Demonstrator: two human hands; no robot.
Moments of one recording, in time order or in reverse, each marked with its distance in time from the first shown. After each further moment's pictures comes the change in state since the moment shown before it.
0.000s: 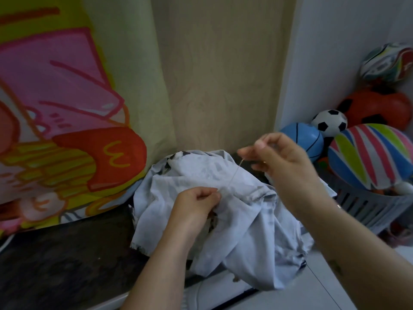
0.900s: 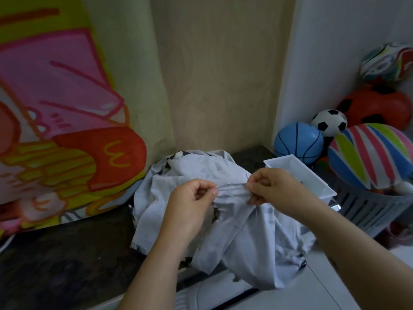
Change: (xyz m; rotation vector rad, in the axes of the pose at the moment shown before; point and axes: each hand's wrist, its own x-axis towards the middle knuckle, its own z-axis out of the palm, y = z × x) left_hand -0.007 0.010 -0.007 0.226 0.024 0.327; right_hand 0.008 0.031 -0.017 -0.560 -0.248 0.341
